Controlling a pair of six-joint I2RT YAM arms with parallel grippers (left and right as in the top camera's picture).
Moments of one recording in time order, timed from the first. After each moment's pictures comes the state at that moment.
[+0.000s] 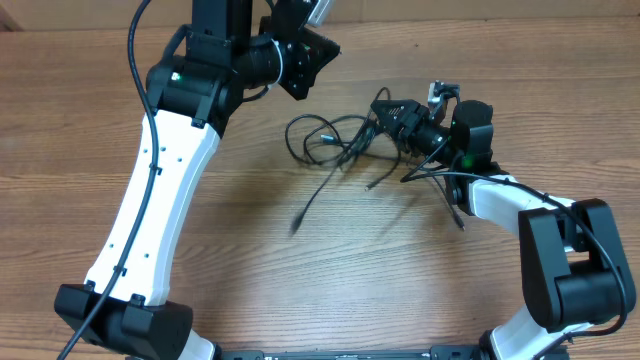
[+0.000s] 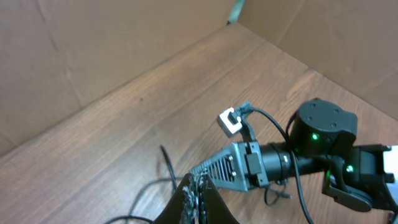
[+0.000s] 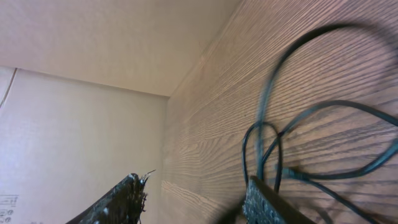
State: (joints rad) left arm -0.30 1.71 1.87 -0.74 0.62 0.12; right arm 0.16 1.81 0.83 0.67 -0.65 1.09
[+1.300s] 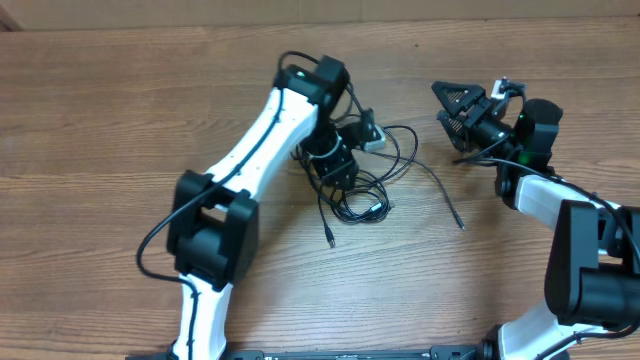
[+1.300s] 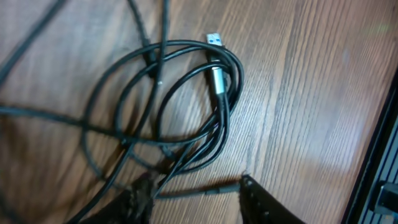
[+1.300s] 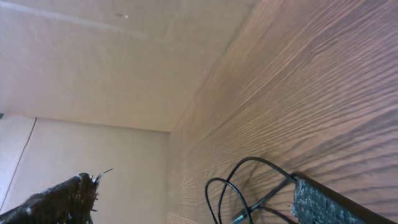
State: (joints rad) left arm -0.50 2.17 1.88 -1.30 0.44 0.69; right arm -0.14 1.81 0.83 0.64 -0.82 1.08
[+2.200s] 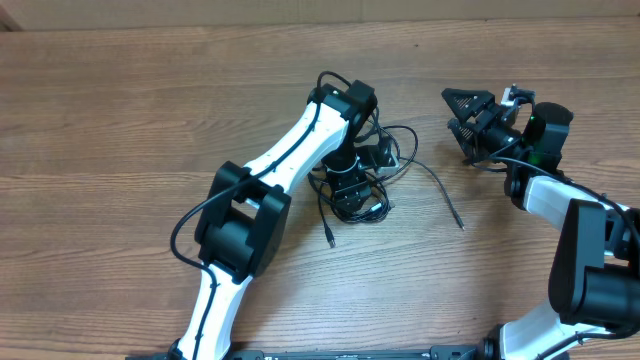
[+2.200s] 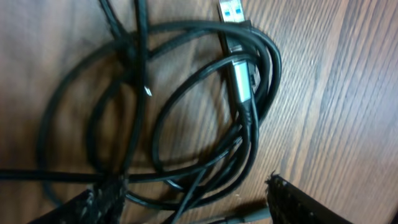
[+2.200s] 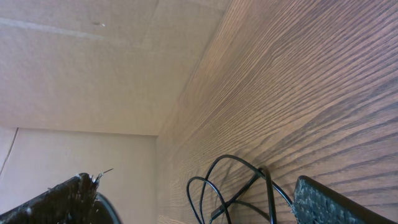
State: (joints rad) left arm -0.59 2.29 1.88 -1.27 0.30 0.72; right arm -0.18 1.81 0.83 0.55 -0.83 1.02
